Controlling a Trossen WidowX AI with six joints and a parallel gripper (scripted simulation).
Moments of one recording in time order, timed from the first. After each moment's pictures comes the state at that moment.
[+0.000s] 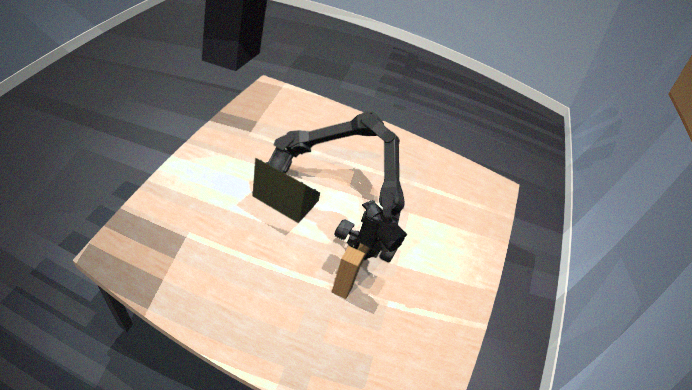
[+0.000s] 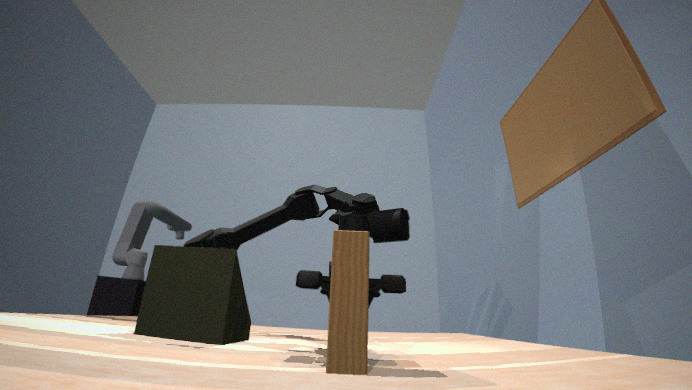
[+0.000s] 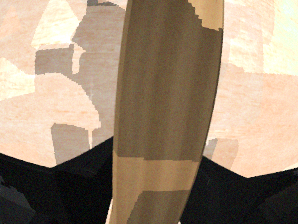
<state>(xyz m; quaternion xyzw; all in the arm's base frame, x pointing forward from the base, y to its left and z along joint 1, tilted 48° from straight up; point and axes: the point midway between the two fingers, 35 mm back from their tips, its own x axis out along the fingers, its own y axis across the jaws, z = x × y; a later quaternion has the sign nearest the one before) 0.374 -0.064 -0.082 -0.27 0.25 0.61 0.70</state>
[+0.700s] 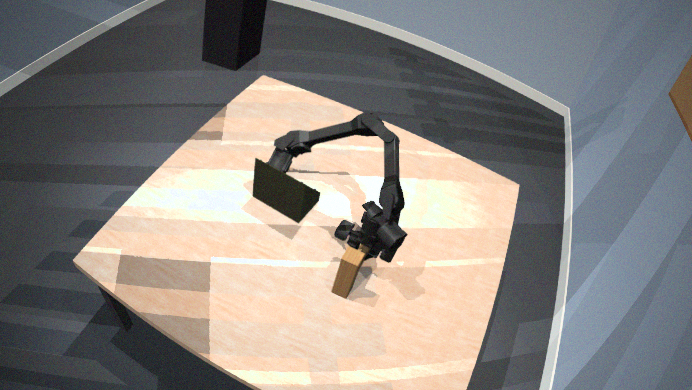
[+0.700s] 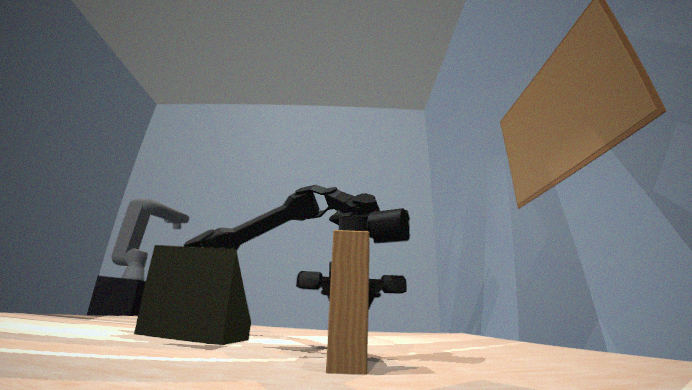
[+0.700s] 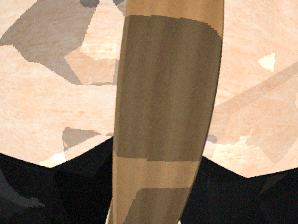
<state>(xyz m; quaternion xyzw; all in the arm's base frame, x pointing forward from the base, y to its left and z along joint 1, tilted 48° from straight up) 0.375 -0.064 -0.083 -0.27 0.25 0.61 0.70</state>
